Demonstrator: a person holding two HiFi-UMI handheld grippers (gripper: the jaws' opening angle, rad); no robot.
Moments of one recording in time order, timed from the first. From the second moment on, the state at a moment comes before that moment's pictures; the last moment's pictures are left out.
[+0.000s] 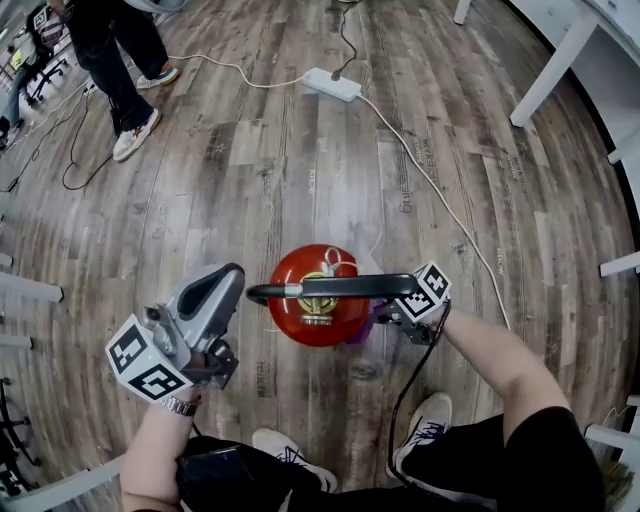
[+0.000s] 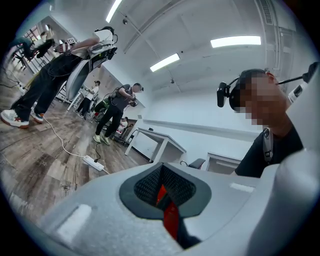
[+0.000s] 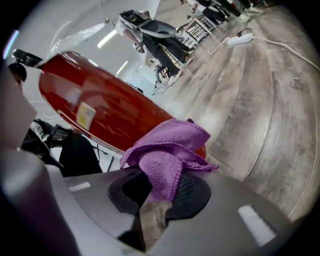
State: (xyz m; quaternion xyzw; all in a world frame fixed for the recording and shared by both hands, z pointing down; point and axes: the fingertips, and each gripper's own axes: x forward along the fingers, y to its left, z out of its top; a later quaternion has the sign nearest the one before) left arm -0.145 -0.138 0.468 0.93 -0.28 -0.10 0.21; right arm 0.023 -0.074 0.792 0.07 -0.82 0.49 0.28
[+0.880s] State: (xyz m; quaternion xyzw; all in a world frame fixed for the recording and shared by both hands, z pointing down) left arm -0.167 -0.116 0.462 0.89 -0.35 -0.10 0.28; right arm 0.021 -0.065 0.710 0.10 -0.83 0.50 0.22
